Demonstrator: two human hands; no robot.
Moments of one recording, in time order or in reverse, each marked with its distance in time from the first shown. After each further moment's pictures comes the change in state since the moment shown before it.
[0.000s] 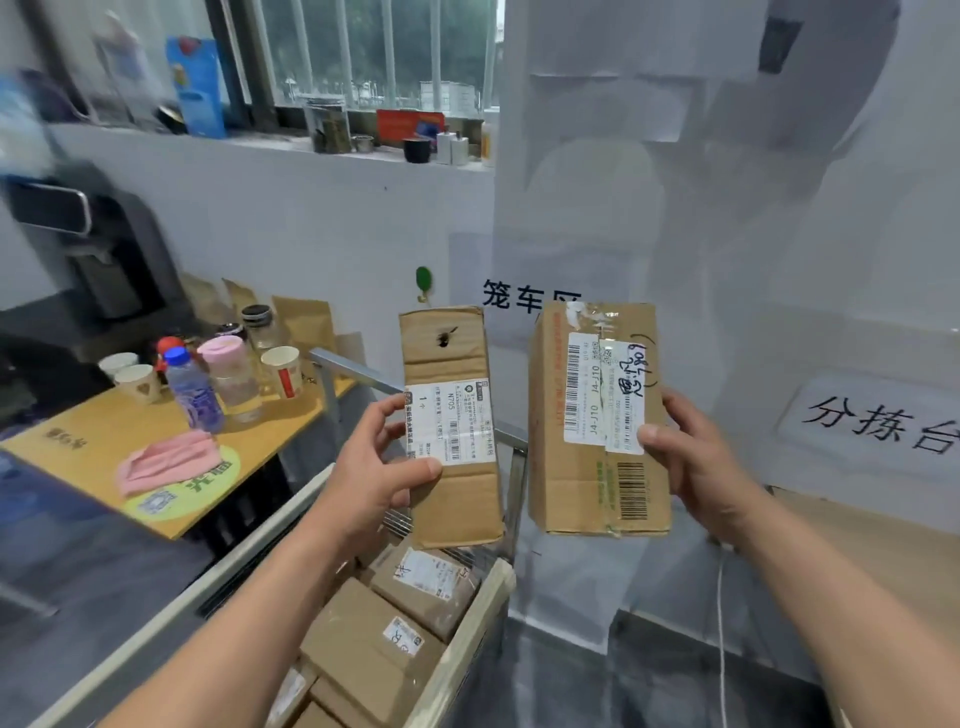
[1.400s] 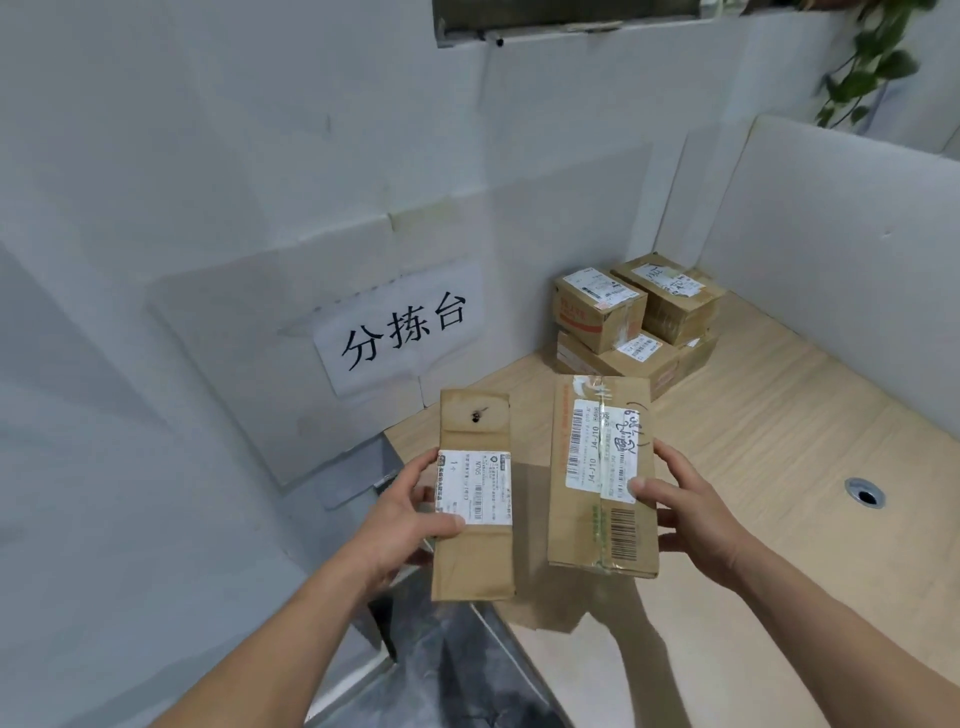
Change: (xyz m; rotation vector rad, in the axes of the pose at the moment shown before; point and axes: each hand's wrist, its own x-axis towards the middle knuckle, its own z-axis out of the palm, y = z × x) left_hand 0.157 -0.236 0.496 0.438 -0.971 -0.497; right_hand -0.220 0.137 -0.382 0.140 1.038 0.431
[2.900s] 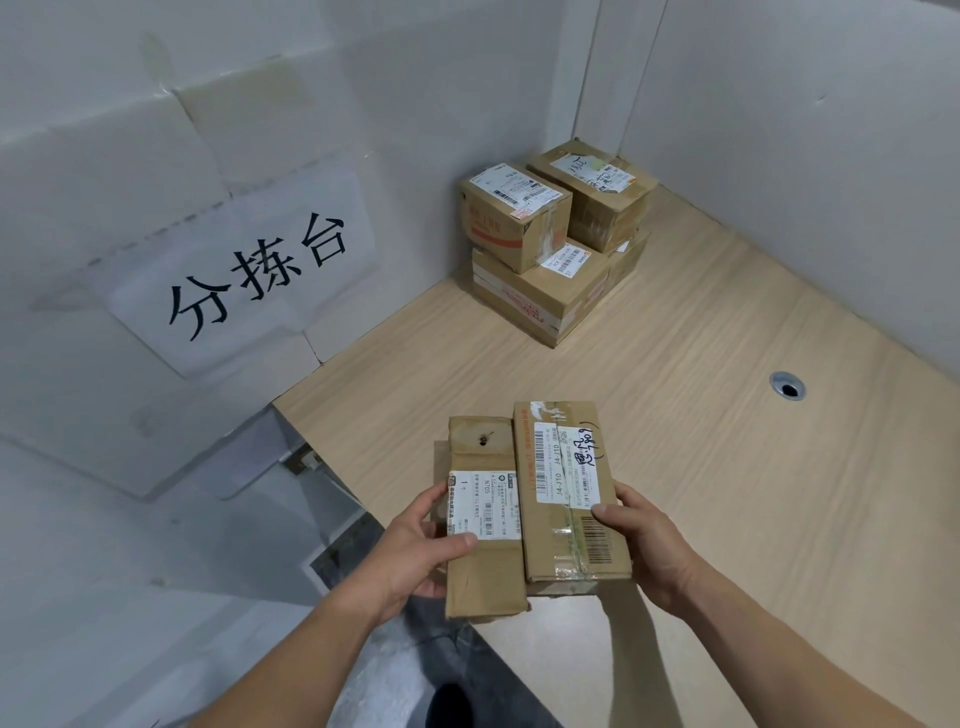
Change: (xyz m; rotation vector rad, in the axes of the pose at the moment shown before) left_hand 0.075 -0.083 0.079 -0.109 -0.266 -0.336; right_hand 0.010 0.117 -0.017 0.307 0.123 0.341
